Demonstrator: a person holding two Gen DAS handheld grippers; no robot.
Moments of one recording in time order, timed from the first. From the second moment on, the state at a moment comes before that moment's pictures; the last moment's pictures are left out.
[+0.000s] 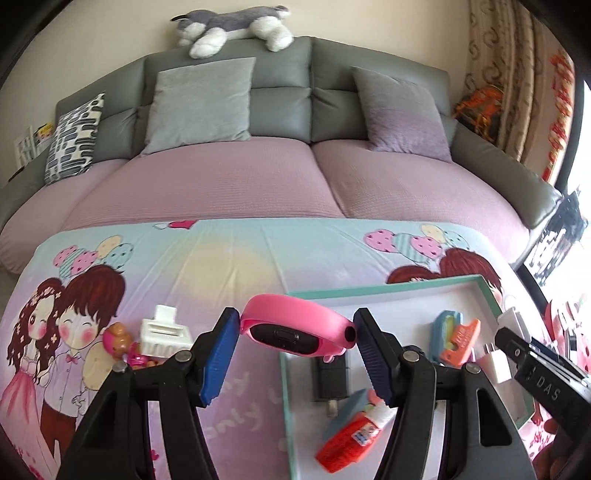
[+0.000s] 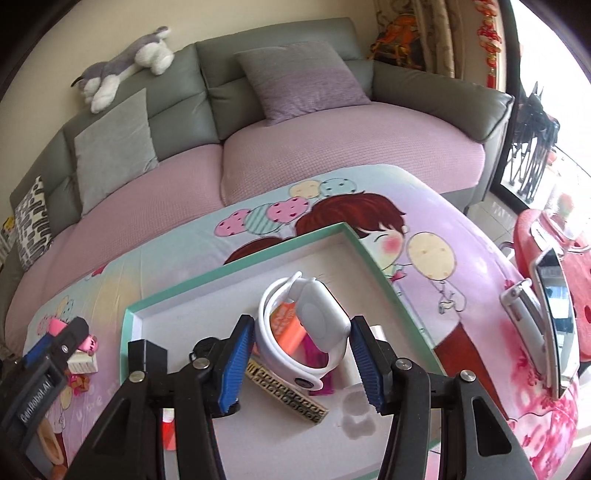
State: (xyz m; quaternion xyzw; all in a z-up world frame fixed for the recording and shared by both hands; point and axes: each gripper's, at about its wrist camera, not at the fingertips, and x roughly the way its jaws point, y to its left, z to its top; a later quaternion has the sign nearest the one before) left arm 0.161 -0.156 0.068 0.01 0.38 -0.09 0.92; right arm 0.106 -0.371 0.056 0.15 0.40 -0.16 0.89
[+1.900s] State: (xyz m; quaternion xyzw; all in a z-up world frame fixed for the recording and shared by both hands) left arm 0.162 -0.218 0.033 0.09 0.42 -0.13 0.89; right arm 0.114 -0.393 0.025 0.17 0.44 -0.18 0.86
